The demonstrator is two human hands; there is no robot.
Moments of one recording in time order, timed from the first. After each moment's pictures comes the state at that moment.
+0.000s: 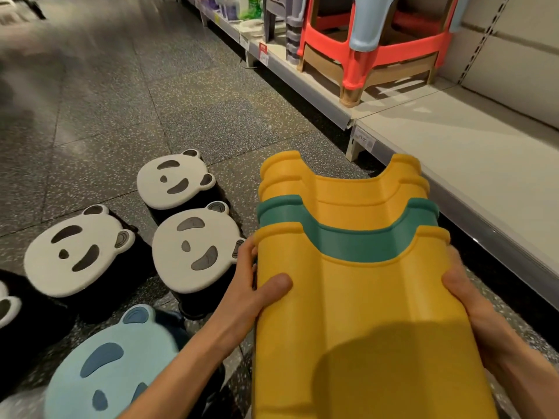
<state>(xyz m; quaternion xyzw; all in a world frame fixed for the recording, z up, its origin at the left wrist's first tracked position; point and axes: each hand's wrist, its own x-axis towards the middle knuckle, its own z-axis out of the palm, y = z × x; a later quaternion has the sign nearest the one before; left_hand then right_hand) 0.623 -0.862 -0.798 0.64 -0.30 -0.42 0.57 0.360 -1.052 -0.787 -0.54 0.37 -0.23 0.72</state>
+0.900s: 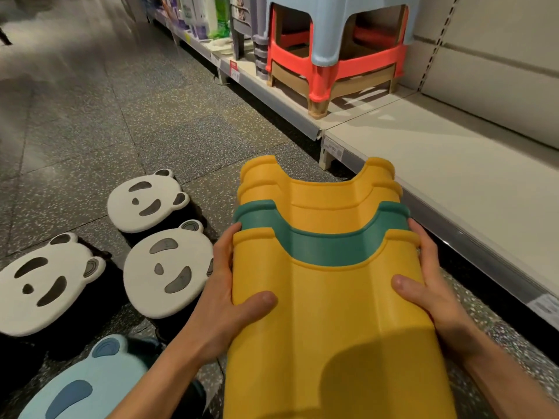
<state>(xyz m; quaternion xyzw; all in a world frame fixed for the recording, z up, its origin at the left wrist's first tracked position) 0.629 -0.876 -0.784 0.64 -0.43 -0.34 0.54 0.356 -1.064 -0.796 -0.63 0.31 -0.29 0.65</state>
